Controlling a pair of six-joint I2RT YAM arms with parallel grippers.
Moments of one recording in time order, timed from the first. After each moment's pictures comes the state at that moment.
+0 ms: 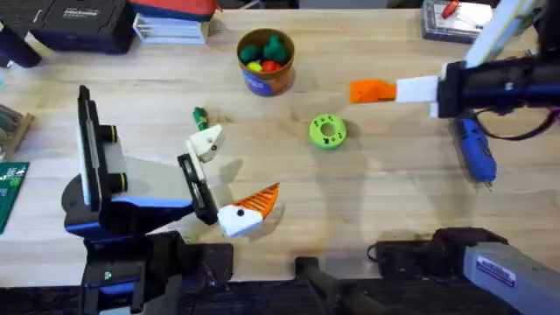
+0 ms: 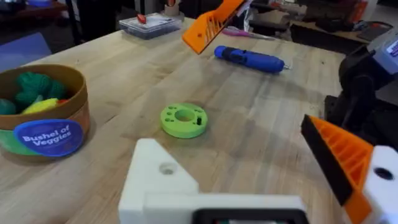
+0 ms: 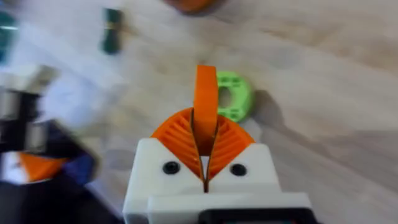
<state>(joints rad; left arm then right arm) 0.14 0.01 0.02 -0.15 1.27 0.03 -0.03 1.08 0.98 -0.90 -0.66 -0.15</state>
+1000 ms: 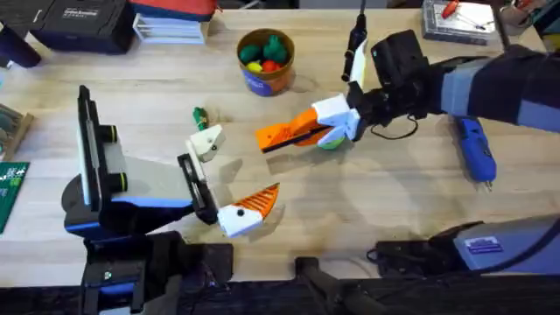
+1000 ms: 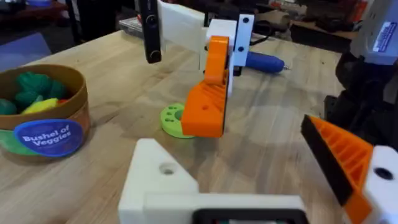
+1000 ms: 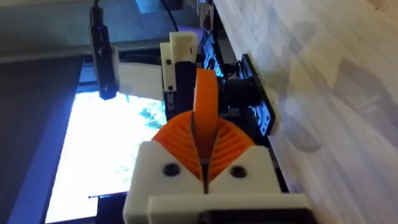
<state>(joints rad) 0.14 0.01 0.02 -0.15 1.27 0.03 0.29 1.60 0.84 -0.41 -1.43 0.41</state>
